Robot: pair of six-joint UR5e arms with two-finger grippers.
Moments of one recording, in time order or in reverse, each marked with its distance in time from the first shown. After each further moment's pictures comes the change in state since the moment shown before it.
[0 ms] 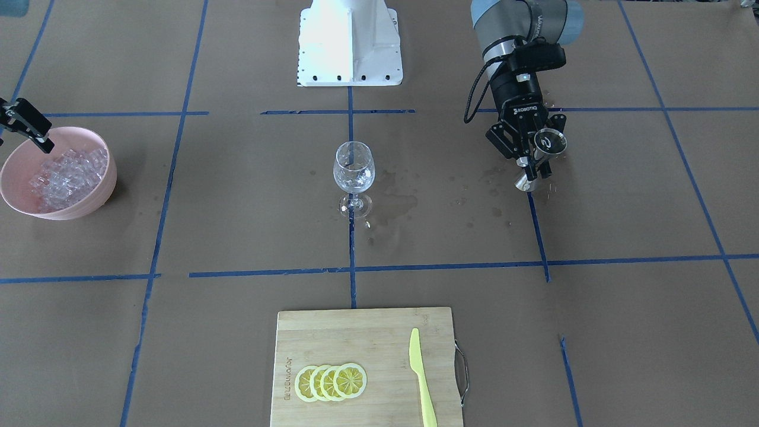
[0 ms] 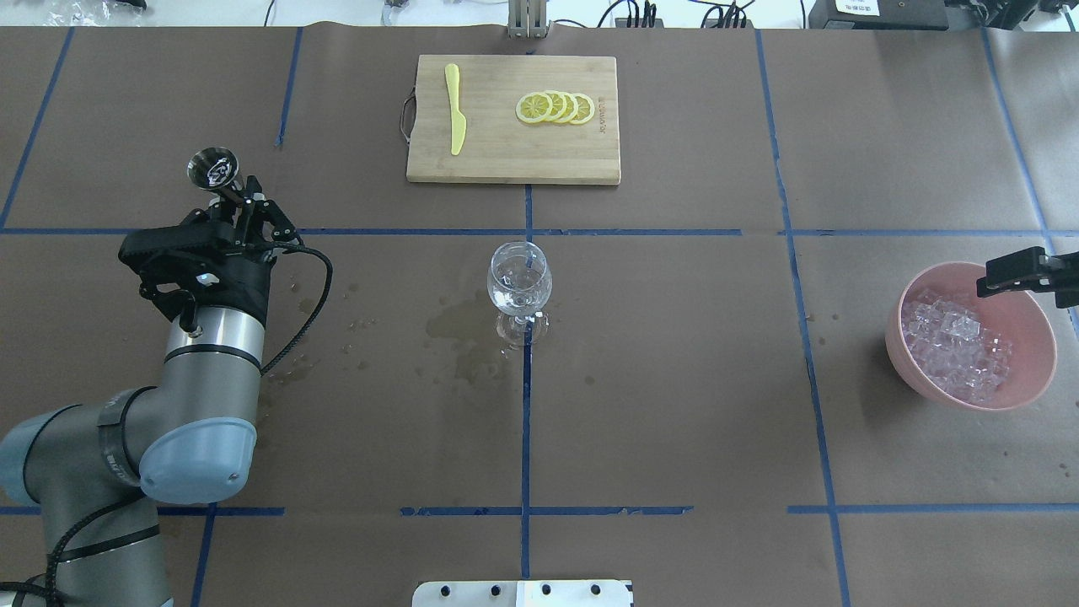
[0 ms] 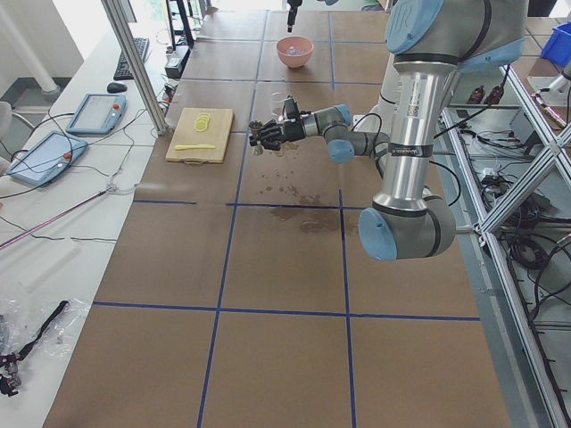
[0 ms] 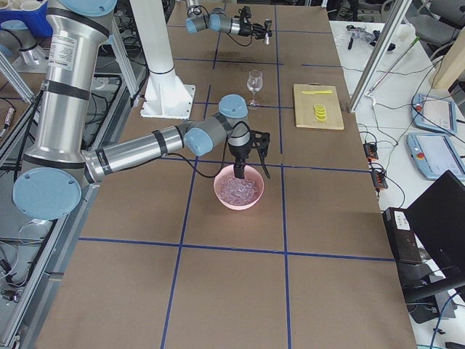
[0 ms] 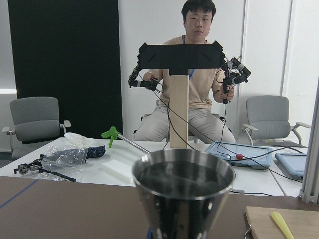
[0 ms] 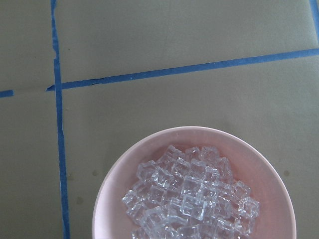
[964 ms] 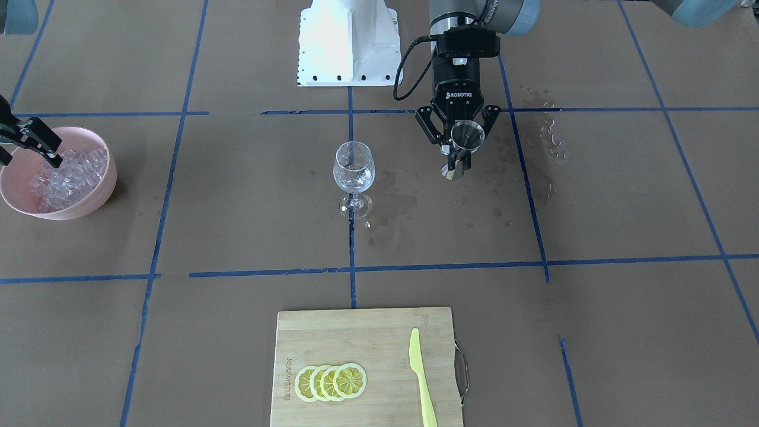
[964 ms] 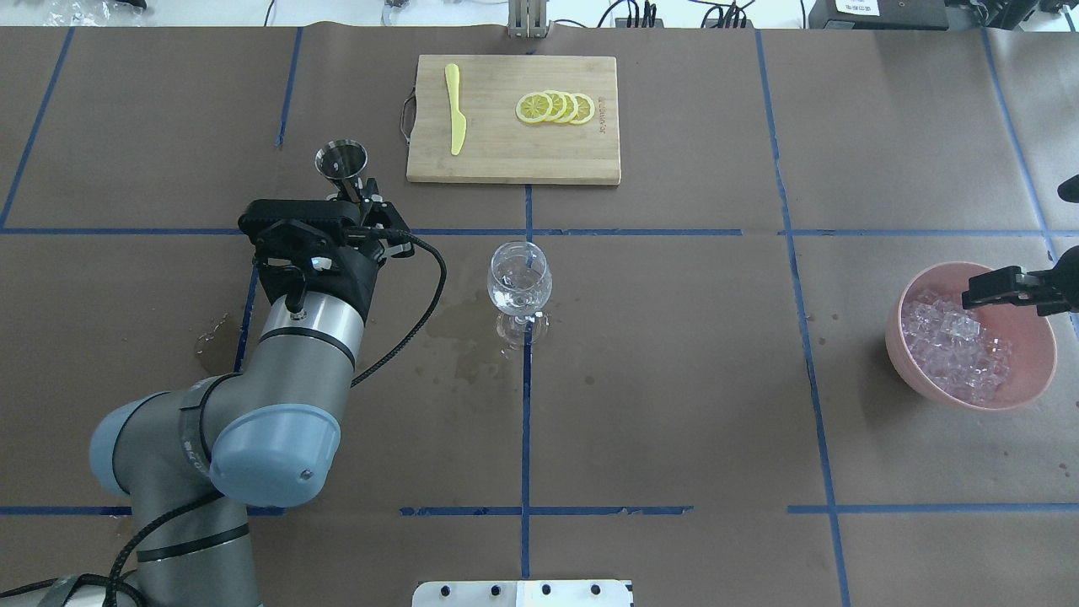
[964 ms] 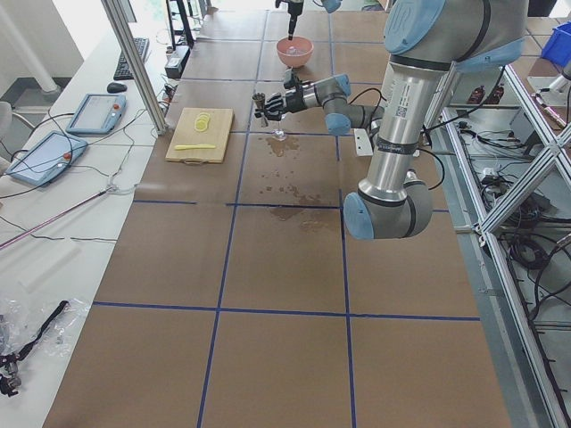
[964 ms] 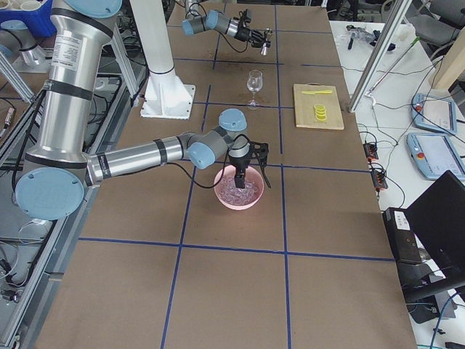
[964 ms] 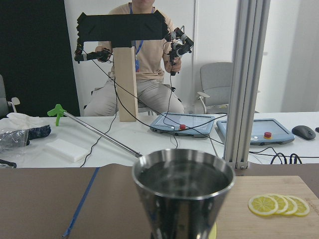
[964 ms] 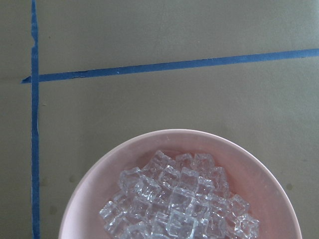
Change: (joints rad) left arm 0.029 -0.214 0.010 0.012 -0.144 0.193; right arm -0.045 -0.007 -0.095 0.130 -0.043 0.009
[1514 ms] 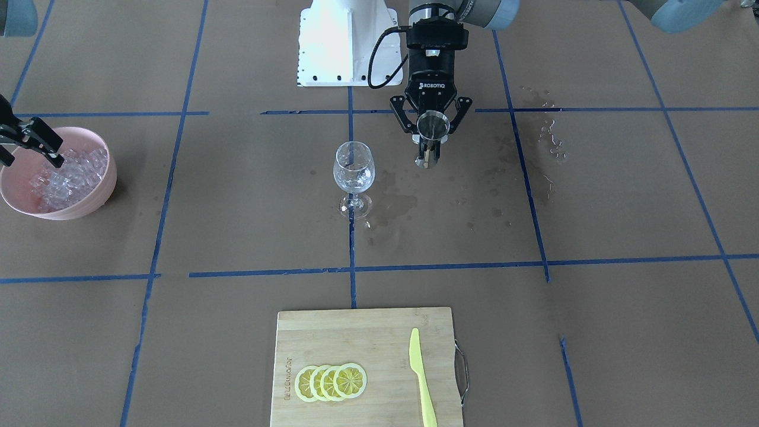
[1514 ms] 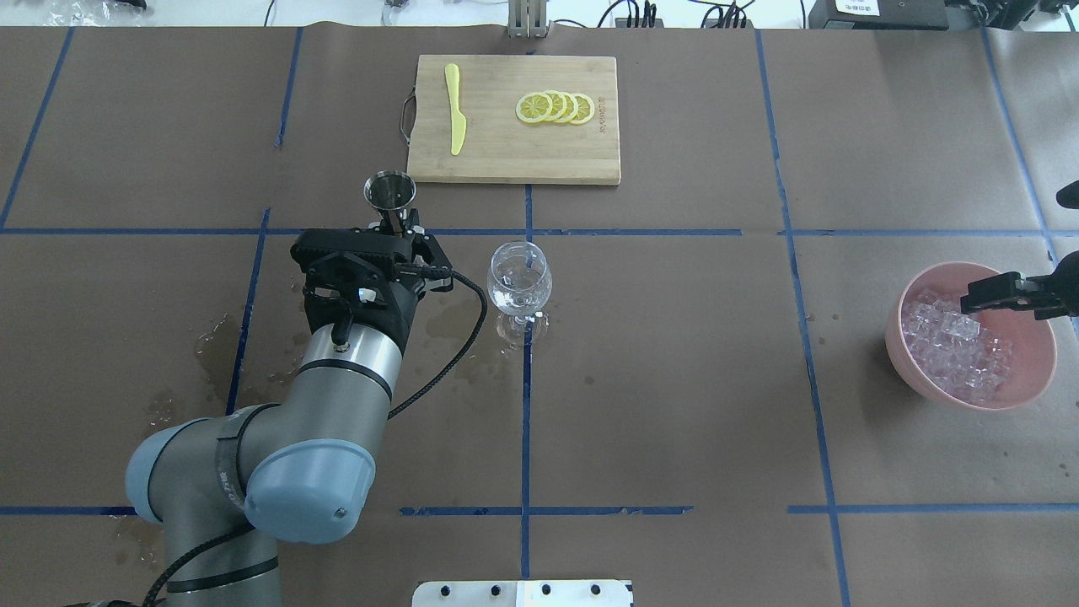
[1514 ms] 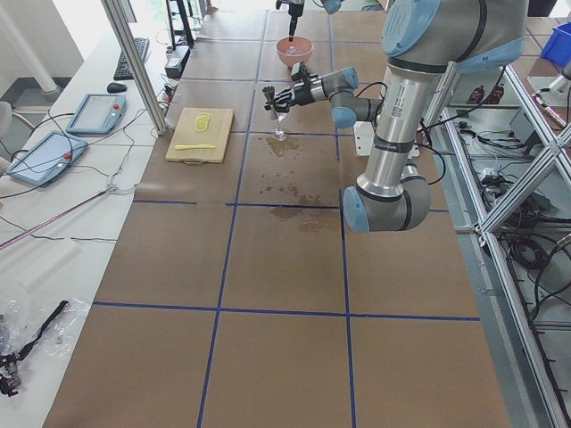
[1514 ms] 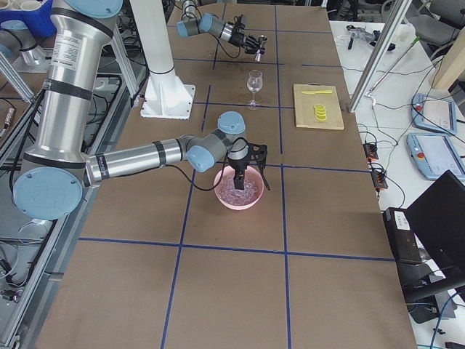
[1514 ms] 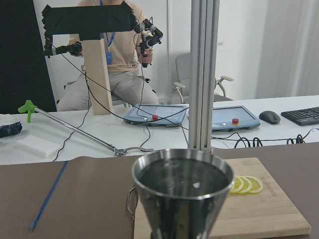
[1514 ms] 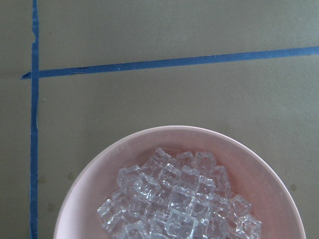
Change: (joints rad) left arm 0.061 -0.040 0.020 0.003 0.000 0.068; right arm -0.010 -0.009 -0.012 0.035 0.003 0.002
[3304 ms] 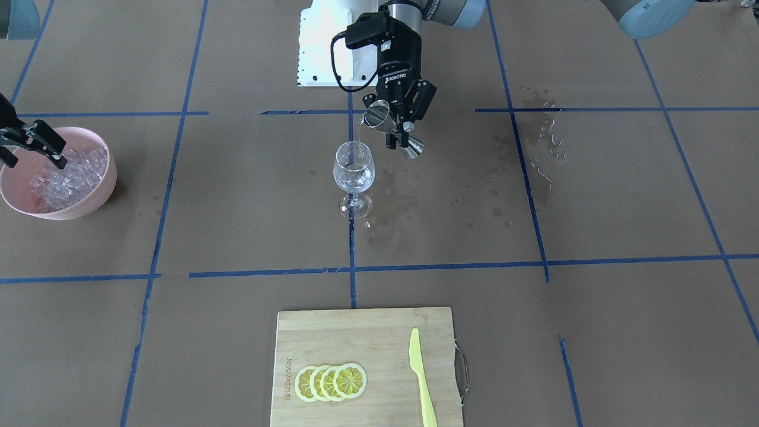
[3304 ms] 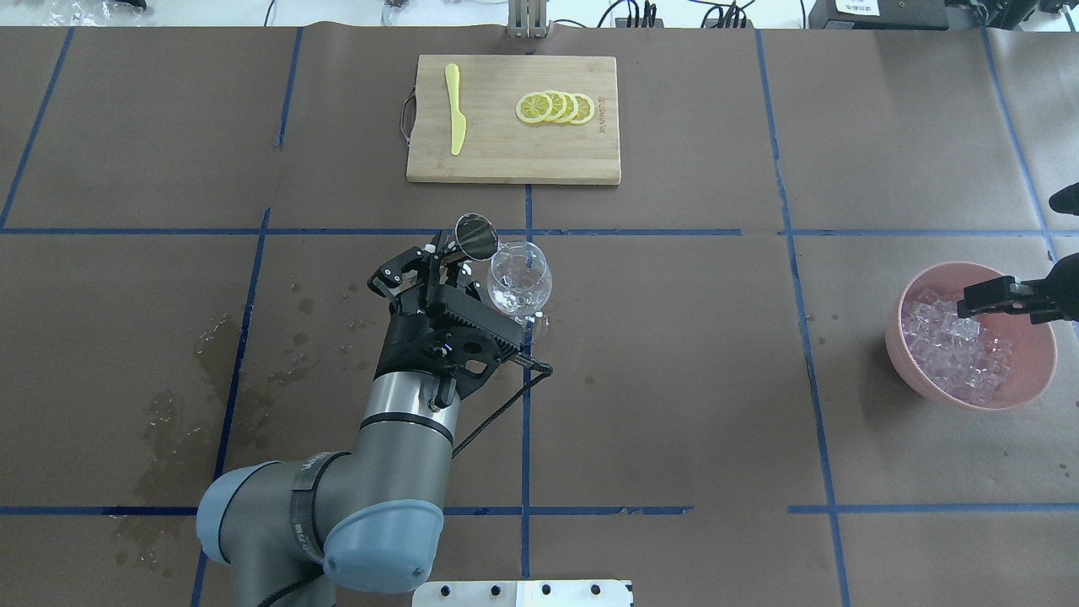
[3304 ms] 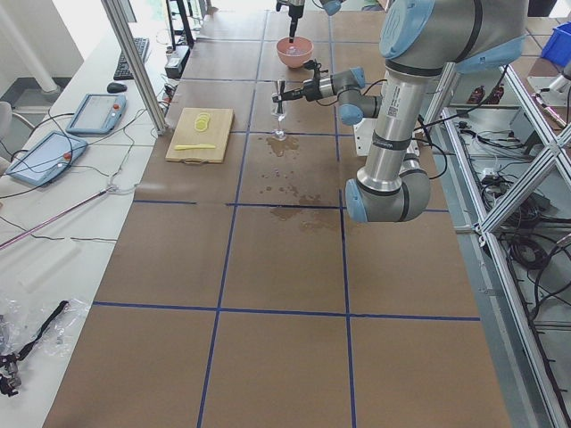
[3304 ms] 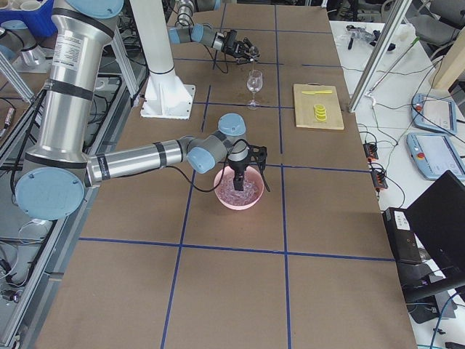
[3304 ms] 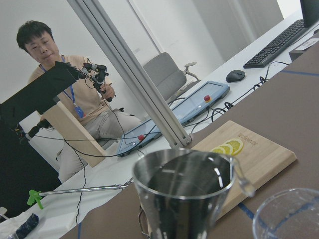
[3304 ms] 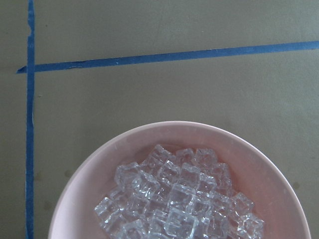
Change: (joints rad) left arm 0.079 -0.081 0.079 0.002 0.143 0.613; right arm -0.007 0.004 -0.017 0.001 0.002 0.002
